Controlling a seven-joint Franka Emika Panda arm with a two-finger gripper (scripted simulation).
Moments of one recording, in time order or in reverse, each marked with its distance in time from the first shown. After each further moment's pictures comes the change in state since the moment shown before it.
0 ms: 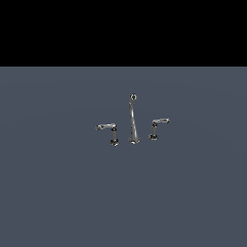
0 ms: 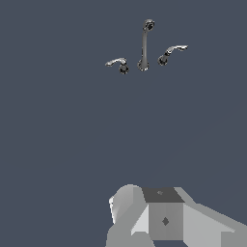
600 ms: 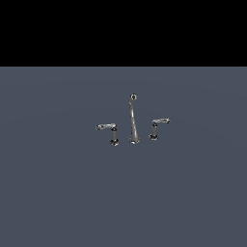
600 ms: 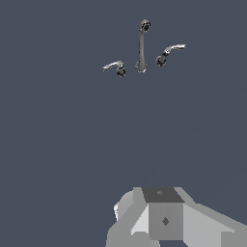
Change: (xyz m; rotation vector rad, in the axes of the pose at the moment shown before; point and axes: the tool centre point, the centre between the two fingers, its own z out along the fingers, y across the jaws) arm 0.016 -0.004 0.016 0.001 0.002 0.056
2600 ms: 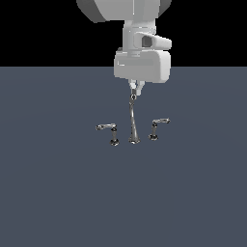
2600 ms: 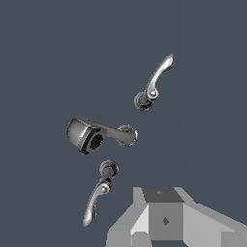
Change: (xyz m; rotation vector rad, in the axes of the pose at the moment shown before) arm 0.248 0.045 0.232 0.008 0.023 0.837
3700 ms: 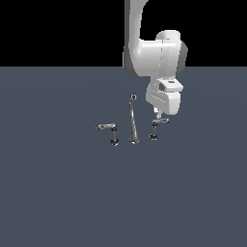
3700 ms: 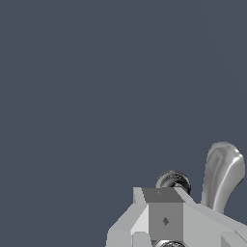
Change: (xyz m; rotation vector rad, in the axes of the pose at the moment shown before) arm 0.139 0.000 0.116 0.002 0.015 0.439
